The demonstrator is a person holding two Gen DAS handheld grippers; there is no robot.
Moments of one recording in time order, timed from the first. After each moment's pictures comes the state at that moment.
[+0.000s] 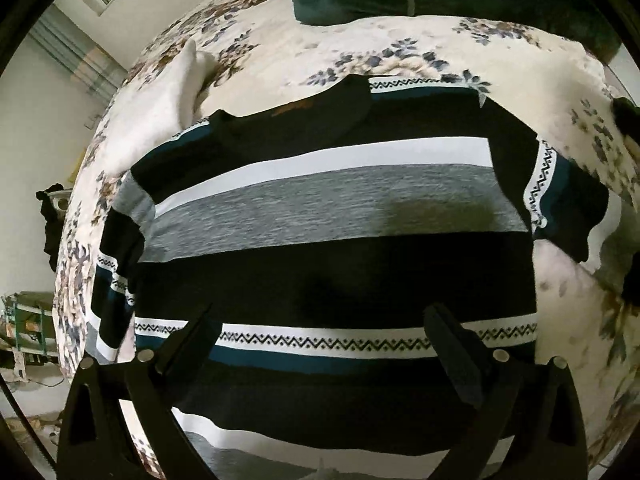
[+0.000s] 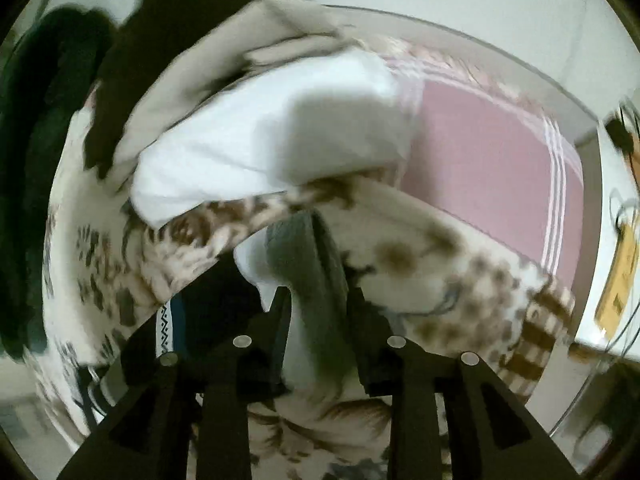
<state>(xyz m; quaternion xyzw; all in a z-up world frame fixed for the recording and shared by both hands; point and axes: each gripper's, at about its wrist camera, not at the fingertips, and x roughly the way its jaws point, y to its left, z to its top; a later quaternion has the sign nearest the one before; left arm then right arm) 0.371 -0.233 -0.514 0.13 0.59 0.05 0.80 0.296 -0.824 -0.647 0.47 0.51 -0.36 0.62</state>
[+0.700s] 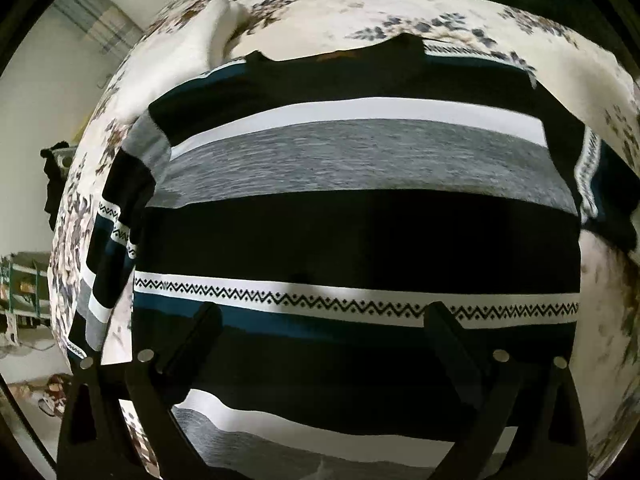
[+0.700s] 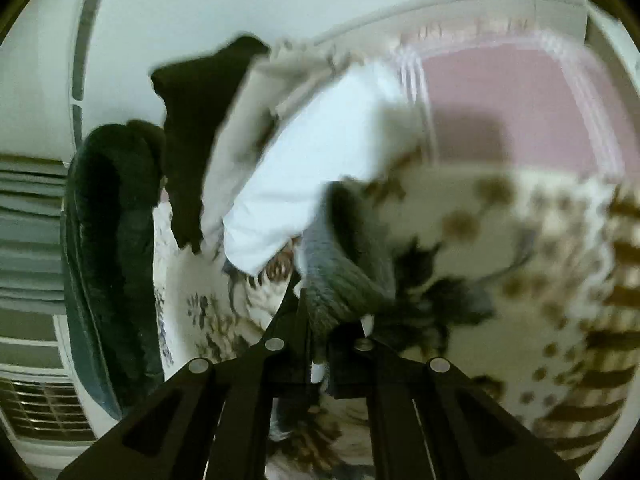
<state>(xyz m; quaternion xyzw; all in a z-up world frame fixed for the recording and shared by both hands) 0.355 -0.187 -0.540 0.09 0.62 0.09 0.77 0.273 -0.794 -0.655 0.59 0.34 -0.34 0.65</state>
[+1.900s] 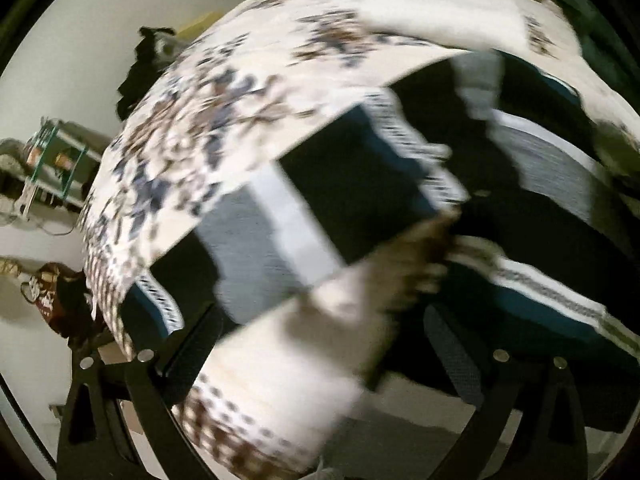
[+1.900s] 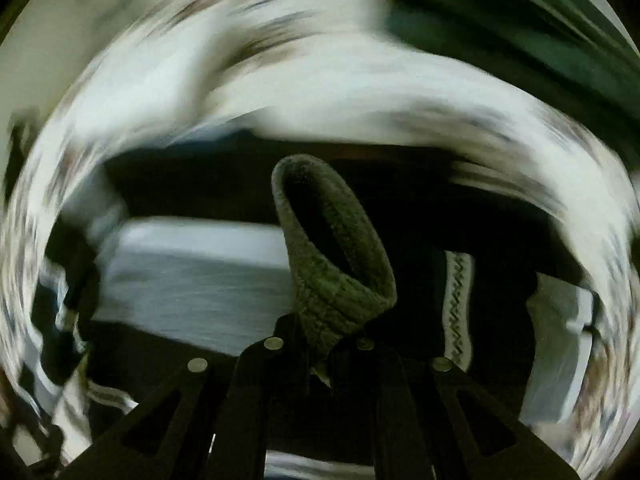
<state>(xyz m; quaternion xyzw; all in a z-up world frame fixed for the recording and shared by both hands) 0.280 0.119 -0.531 -0.04 0.60 0.26 0.75 0.558 -0.058 -0.632 -0.08 0.58 0.11 0.80</state>
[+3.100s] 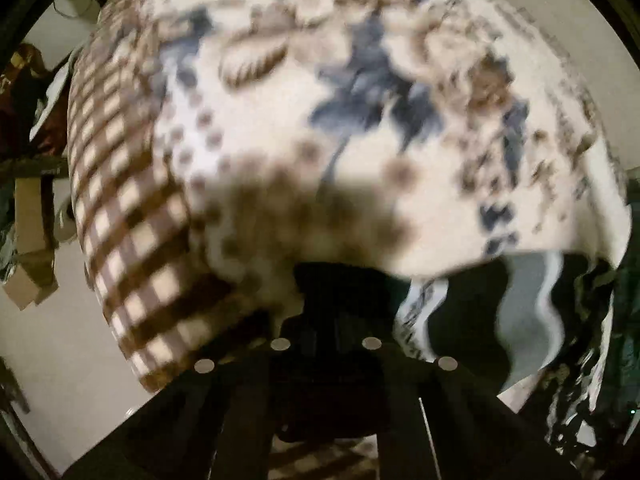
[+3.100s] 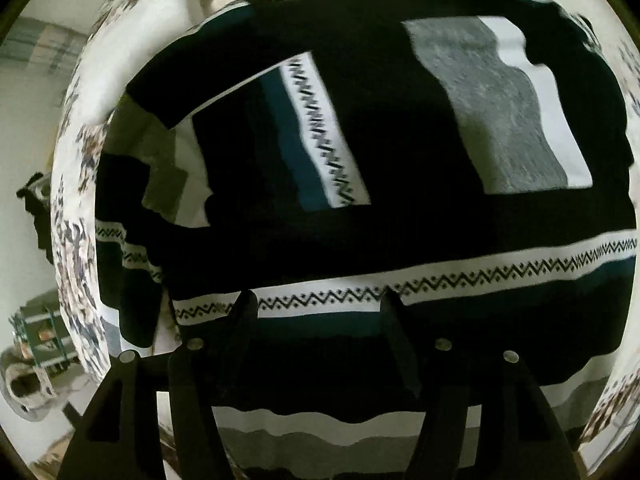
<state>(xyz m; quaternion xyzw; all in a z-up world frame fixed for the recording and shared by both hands) 0.145 0.376 -0.580 -0.39 0.53 0.30 0.69 0.466 -0.090 -0.641 0.15 0.71 0.05 0.69</state>
